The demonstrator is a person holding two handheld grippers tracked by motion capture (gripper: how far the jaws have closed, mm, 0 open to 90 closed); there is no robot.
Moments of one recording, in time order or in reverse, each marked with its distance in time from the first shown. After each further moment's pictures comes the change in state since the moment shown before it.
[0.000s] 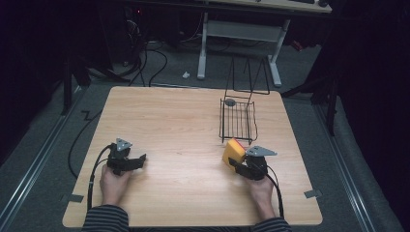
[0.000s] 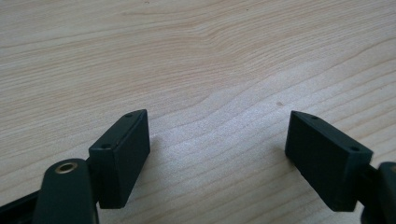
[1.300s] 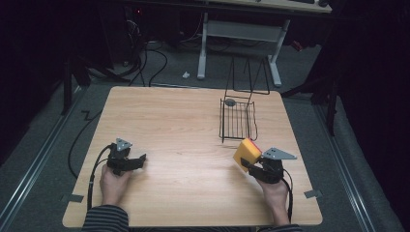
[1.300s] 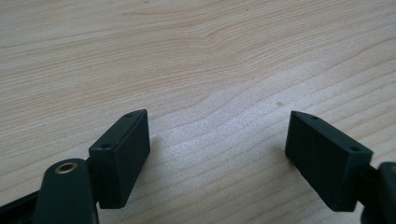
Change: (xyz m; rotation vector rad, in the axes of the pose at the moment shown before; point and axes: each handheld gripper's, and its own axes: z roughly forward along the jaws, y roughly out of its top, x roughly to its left) left arm 0.000 0.000 0.000 0.000 0.000 0.000; right arm -0.012 0.000 -0.049 -0.065 -0.008 0.015
